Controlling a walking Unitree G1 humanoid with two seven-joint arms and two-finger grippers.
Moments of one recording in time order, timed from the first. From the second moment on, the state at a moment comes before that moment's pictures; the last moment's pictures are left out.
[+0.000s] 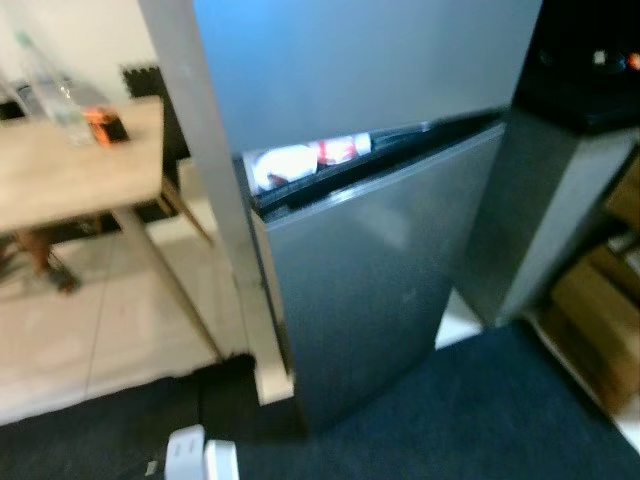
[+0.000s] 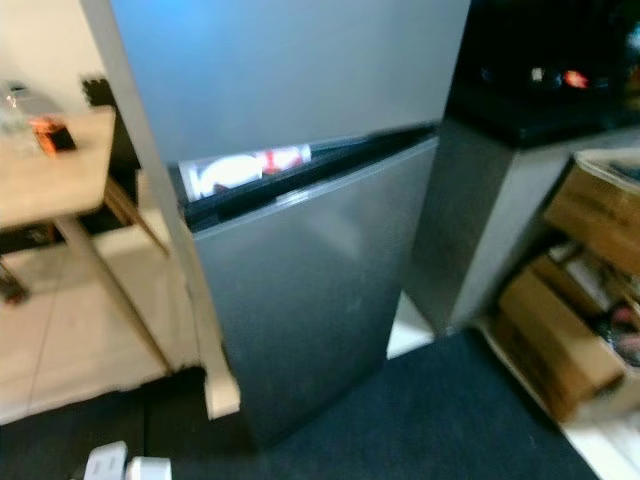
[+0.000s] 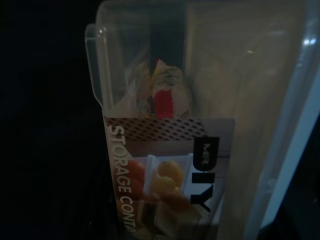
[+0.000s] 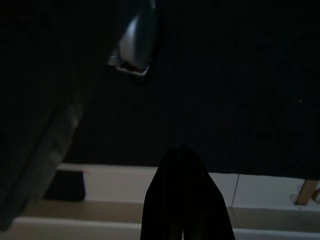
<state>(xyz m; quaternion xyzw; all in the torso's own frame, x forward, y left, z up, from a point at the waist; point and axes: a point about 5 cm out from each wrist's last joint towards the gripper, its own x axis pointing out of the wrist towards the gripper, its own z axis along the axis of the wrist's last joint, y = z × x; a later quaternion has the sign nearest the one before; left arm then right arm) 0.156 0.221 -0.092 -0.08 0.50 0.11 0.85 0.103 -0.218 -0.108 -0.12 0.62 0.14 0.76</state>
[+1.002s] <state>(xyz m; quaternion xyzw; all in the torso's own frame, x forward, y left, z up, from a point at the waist) 0.235 0.280 -0.030 -0.22 0.30 0.26 0.89 0.100 -0.217 -0.109 -0.13 0.63 0.14 0.76</state>
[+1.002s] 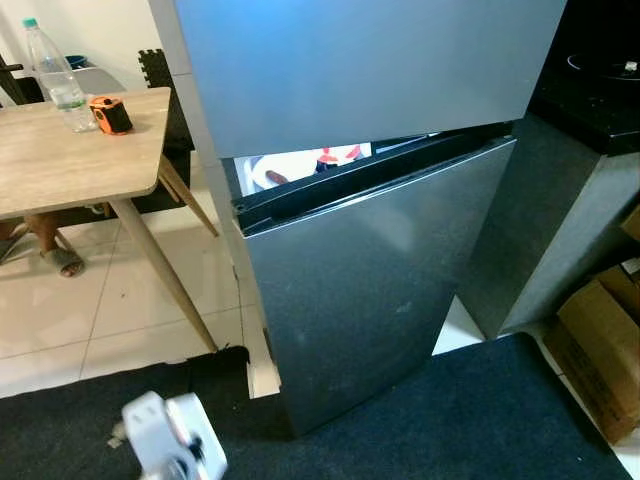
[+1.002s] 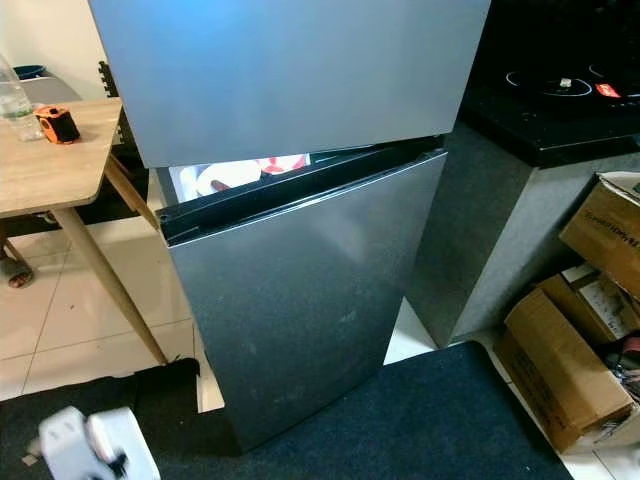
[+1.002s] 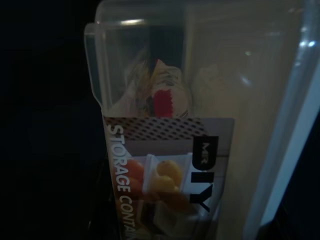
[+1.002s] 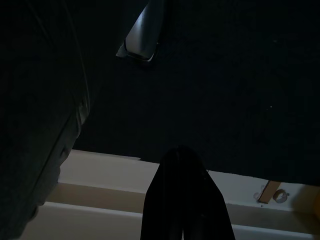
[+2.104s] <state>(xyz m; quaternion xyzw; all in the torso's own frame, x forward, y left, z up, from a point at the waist) 0.342 0.213 0.083 -0.45 0.00 -0.16 0.88 0.099 -0.218 -0.109 -0.14 0.62 0.14 0.75</state>
